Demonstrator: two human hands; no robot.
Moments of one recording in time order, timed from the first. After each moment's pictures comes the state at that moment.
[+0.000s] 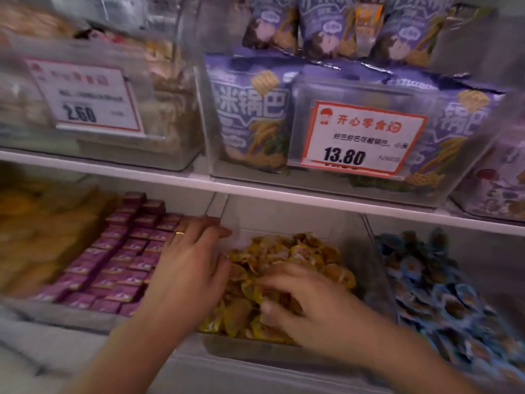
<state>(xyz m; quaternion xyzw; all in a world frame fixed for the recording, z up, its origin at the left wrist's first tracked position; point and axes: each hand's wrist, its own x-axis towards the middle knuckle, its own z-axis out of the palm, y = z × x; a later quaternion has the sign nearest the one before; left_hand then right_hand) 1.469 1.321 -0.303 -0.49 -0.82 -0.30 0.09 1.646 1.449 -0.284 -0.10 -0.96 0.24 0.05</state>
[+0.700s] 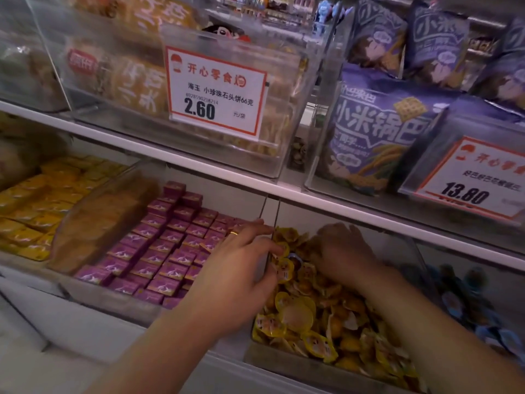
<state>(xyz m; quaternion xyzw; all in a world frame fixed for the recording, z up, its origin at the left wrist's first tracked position) 1.442 1.311 -0.318 -0.53 -0.75 -0.41 0.01 1.541 1.538 -0.309 -0.27 -0.96 -0.06 -0.06</state>
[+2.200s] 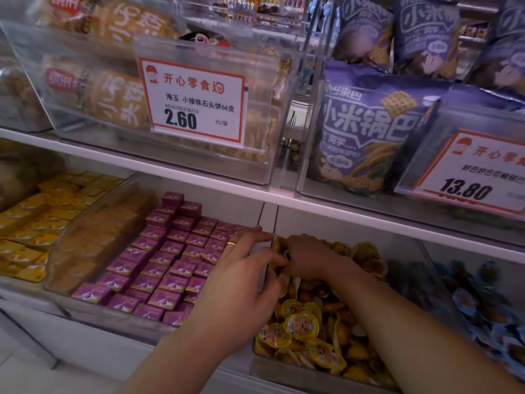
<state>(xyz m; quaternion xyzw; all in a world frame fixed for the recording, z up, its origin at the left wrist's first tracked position) 1.448 1.316 -0.321 -0.50 -0.76 -0.42 0.01 1.483 1.536 -0.347 -0.18 -0.97 0.10 -0.08</state>
